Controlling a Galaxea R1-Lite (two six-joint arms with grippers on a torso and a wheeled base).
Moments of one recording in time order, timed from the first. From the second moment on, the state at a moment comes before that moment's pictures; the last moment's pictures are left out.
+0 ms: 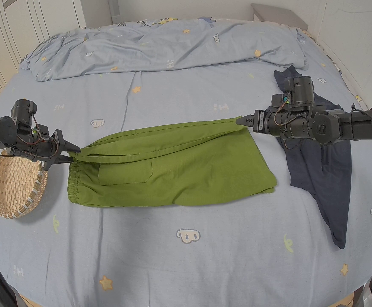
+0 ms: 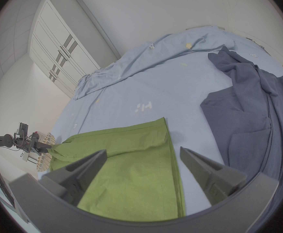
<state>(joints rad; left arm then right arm) 0.19 1.99 -1.46 0.24 -0.56 -0.43 0.32 2.16 -1.64 -0.07 0.15 0.24</state>
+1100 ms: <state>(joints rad) 0.19 2.08 -1.68 0.12 -0.57 -0.65 0.33 2.13 -1.56 -0.08 0.10 0.24</state>
